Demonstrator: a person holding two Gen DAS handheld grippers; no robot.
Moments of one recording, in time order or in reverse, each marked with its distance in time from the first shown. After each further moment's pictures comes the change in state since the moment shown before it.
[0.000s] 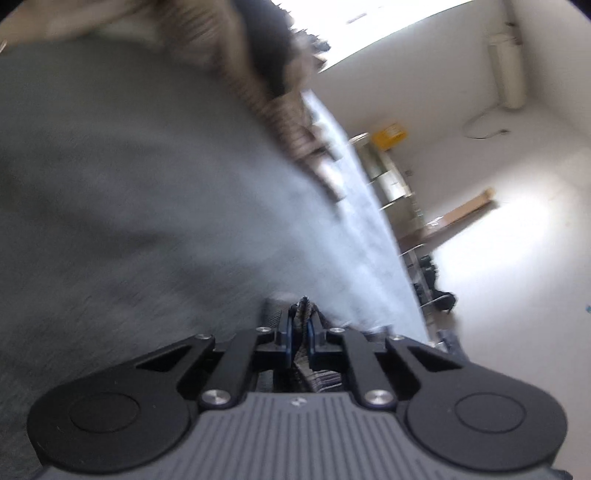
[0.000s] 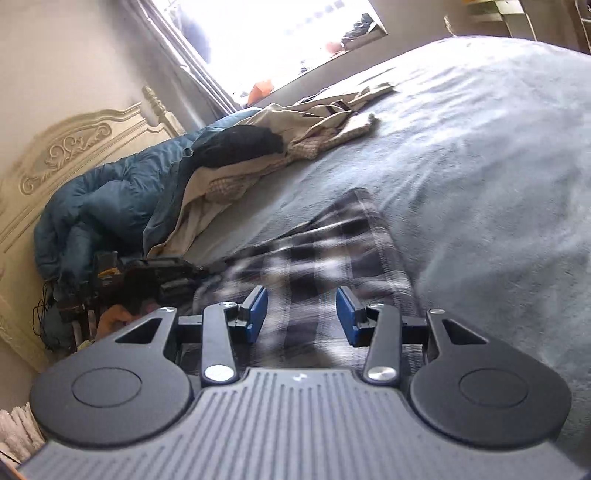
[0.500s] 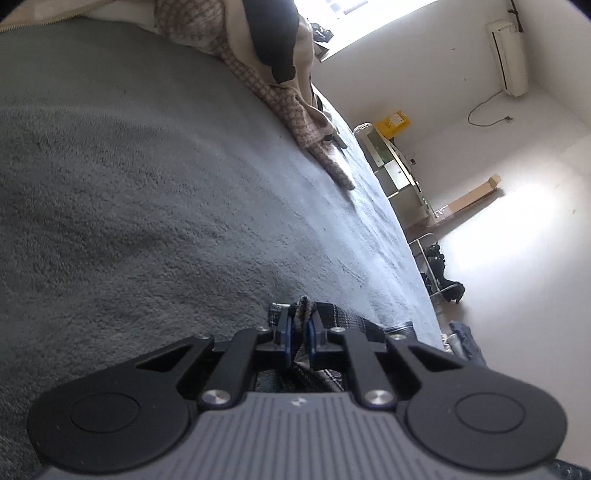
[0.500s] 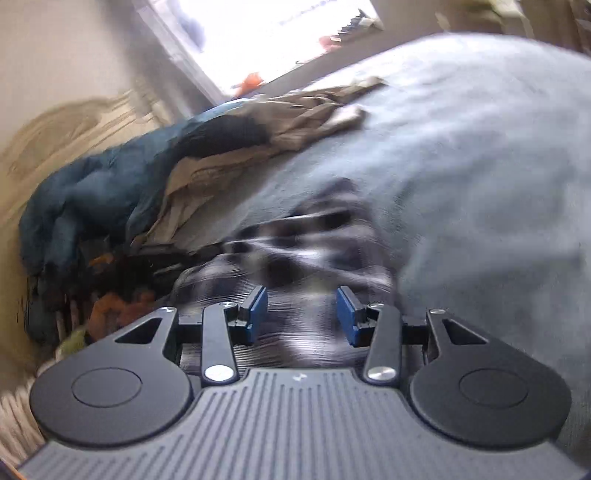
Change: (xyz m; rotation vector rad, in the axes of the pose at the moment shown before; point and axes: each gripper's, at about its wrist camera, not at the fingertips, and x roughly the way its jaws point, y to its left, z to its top) left arm 0.018 0.021 -0.001 -0.016 0.046 0.015; right arm 0.014 0.016 -0.005 -0.133 0.023 -0.002
